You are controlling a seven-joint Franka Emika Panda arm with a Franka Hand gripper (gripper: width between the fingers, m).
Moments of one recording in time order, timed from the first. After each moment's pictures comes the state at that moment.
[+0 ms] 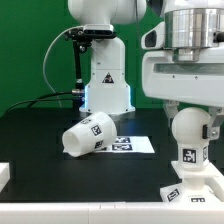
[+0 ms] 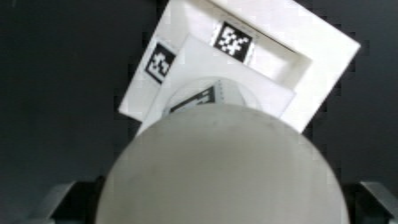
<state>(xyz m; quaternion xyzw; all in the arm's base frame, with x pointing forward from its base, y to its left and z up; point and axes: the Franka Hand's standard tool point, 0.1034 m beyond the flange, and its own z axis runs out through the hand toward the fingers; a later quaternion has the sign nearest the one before) 0.619 0.087 0.115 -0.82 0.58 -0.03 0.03</state>
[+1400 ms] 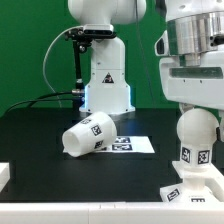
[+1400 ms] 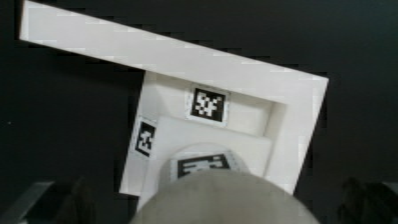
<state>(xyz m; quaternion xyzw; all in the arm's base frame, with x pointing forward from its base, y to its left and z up) 0.616 0.110 0.112 -0.82 0.57 0.00 0.08</state>
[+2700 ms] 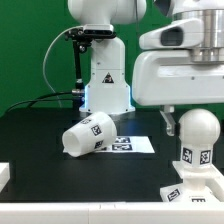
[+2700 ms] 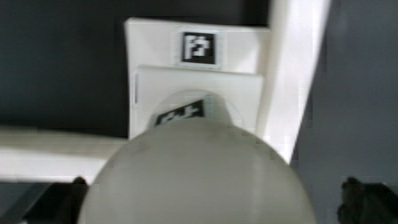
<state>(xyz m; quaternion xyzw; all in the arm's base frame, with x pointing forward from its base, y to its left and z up) 0.617 0.104 0.114 -0.99 -0.12 -0.03 0.00</state>
